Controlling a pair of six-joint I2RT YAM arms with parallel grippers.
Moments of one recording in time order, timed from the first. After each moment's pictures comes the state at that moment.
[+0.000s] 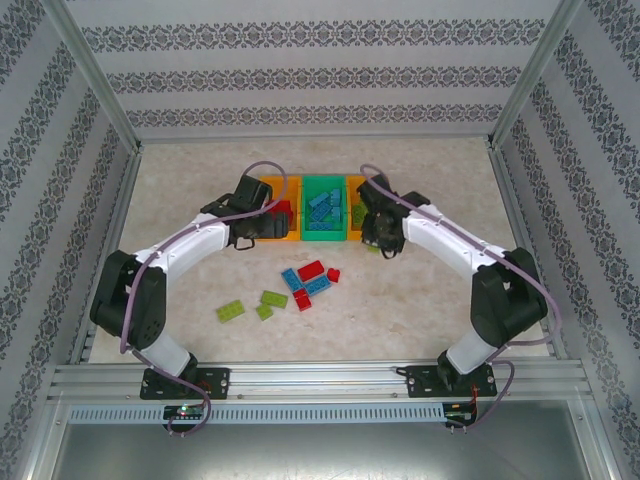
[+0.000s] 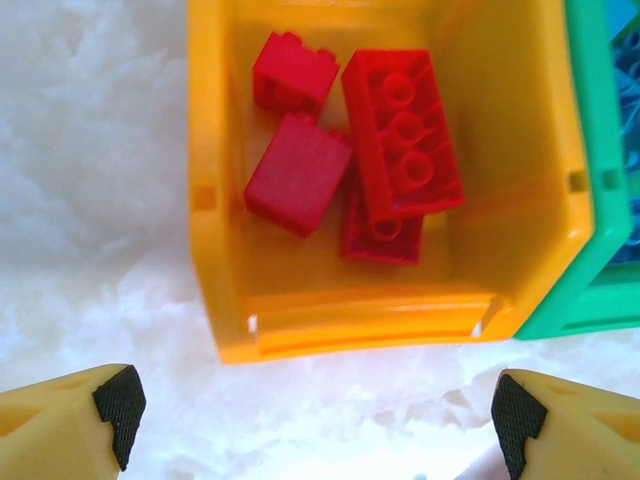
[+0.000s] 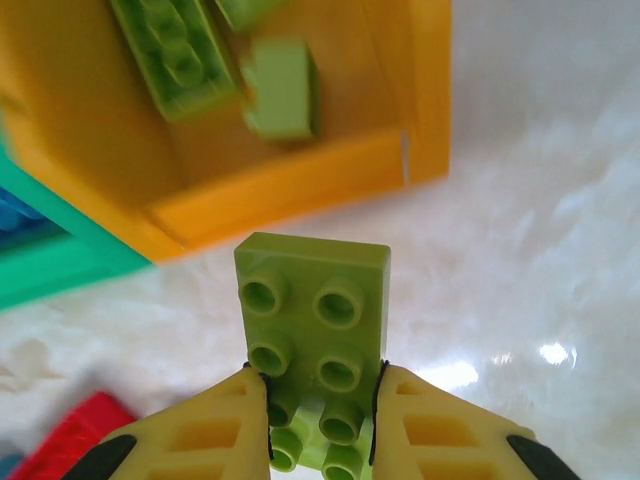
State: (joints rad) left arm -0.40 1.60 1.11 -0.51 -0.08 -0.40; right arm 0.48 1.61 1.25 -0.86 0.11 0.82
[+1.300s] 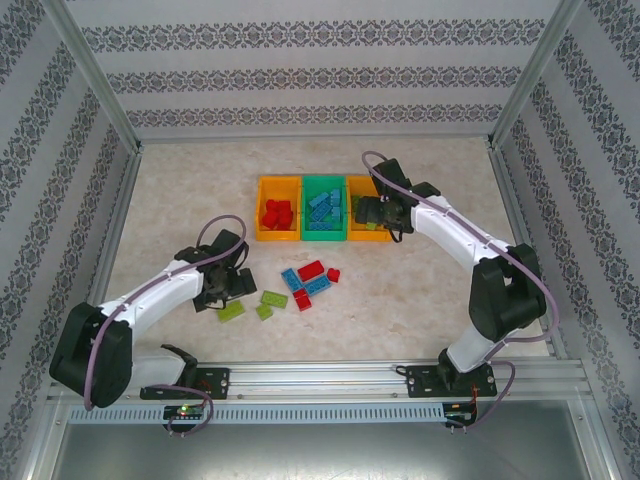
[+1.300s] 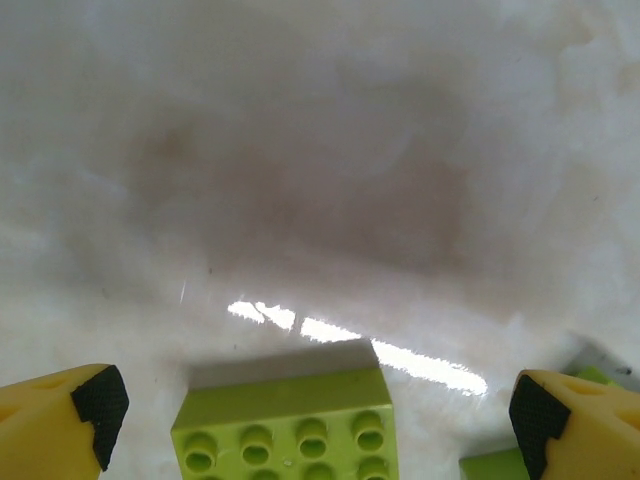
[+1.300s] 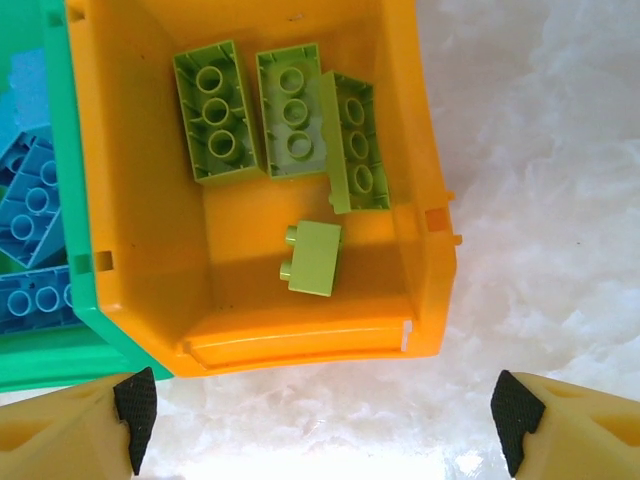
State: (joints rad) left arm -0.40 1.27 0.70 -0.83 -0.09 -0.84; right arm 0.40 1.64 1.26 -0.72 0.12 0.57
